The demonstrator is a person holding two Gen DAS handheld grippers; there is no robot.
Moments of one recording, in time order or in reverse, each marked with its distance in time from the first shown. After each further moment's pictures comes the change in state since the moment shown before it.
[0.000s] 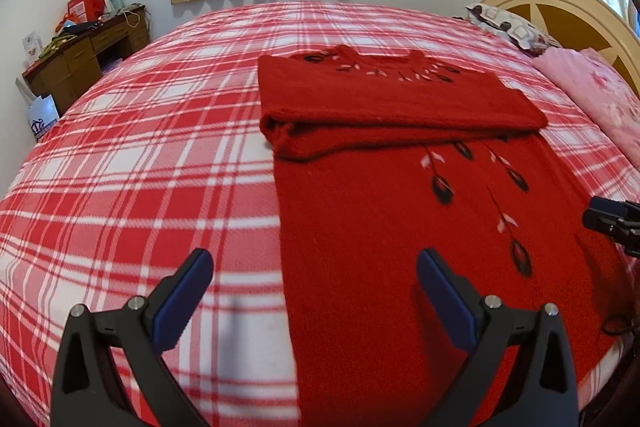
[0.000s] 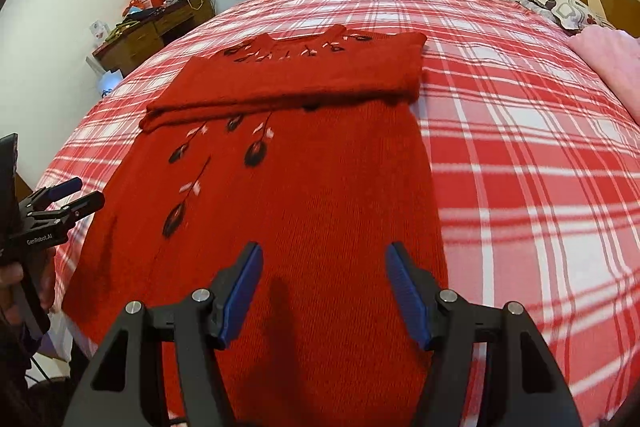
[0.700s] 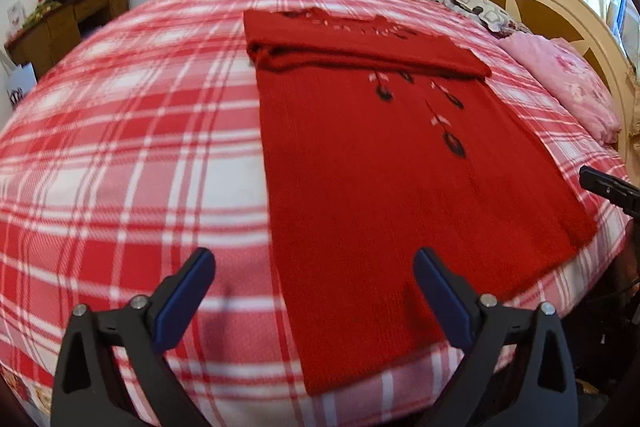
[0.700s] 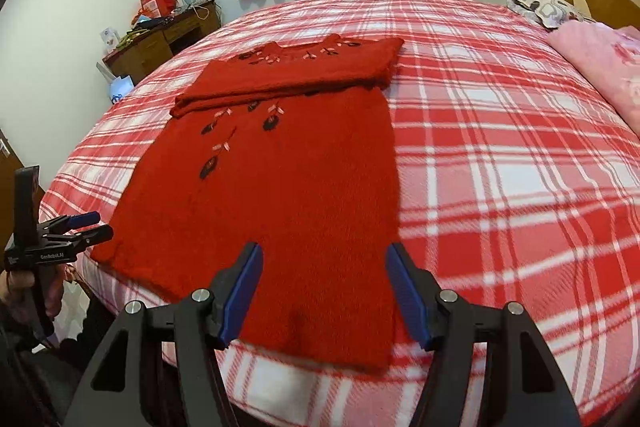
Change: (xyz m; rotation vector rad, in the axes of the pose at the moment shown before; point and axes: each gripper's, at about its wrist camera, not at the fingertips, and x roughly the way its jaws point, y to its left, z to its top) left arm -0.047 0.000 -0.069 -0.032 0.103 -0.132; right arm -0.070 -0.013 -0.055 0.013 -0.037 0.008
